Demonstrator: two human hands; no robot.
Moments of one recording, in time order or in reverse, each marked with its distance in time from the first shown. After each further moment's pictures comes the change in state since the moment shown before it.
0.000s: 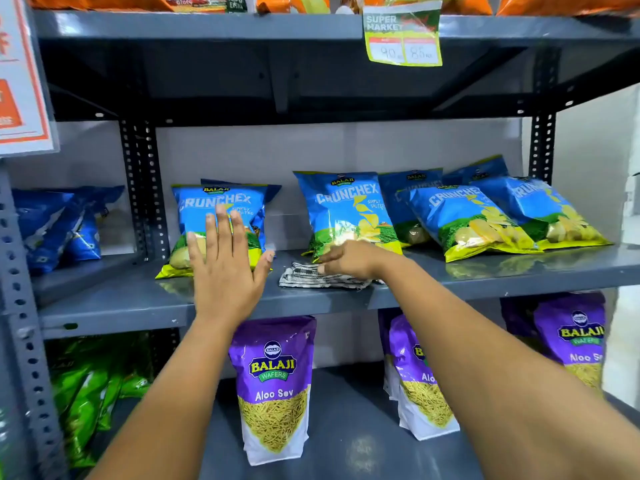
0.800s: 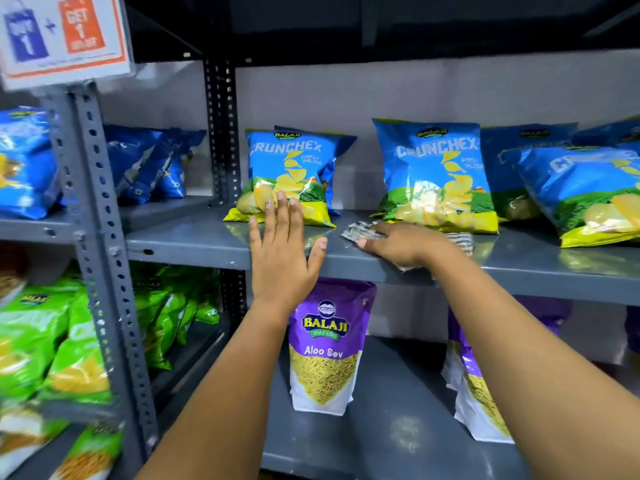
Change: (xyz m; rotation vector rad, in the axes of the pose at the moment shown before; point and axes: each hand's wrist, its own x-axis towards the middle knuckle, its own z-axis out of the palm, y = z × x) left_hand -0.040 -0.009 0.033 0.014 -0.006 -0.104; right_hand 0.049 0.001 0.045 -0.171 -0.098 -0.004
